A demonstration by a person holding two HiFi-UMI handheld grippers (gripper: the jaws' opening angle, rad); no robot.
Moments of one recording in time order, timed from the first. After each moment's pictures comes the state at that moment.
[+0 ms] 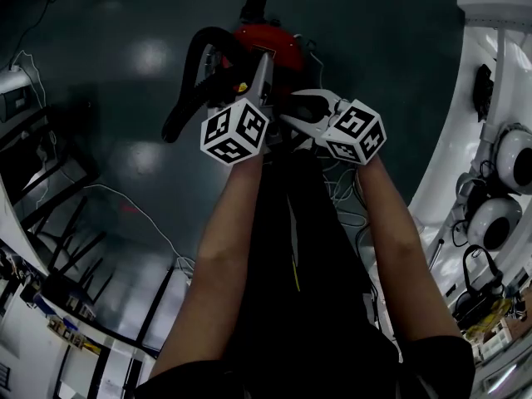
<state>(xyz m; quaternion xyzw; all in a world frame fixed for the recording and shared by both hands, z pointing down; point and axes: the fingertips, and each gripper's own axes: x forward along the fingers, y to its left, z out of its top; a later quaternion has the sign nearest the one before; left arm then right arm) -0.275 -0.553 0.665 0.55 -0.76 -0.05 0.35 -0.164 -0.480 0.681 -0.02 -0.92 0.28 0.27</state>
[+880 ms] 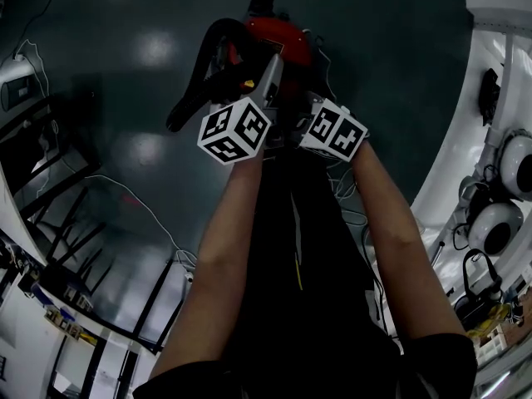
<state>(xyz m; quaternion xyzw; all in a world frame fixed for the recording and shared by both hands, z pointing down) -0.266 -0.544 0.663 0.57 -0.72 -0.05 0.38 -0.183 -0.426 0.714 -0.15 -0.89 0.18 0.38</state>
